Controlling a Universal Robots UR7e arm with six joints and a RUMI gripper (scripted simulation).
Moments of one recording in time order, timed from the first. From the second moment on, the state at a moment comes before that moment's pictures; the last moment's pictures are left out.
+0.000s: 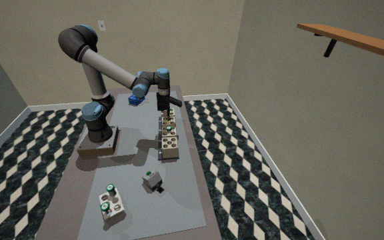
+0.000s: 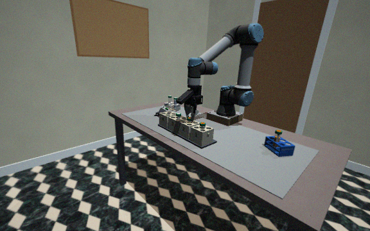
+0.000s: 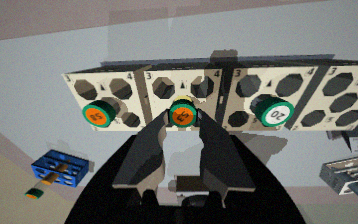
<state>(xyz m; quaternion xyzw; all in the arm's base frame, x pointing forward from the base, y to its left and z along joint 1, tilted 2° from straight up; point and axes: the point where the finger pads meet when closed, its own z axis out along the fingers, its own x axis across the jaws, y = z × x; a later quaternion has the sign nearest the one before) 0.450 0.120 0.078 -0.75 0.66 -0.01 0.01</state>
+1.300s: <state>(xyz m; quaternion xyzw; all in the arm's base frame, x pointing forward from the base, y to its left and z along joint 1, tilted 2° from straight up) 0.449 0.120 0.114 -0.75 0.66 -0.01 0.01</state>
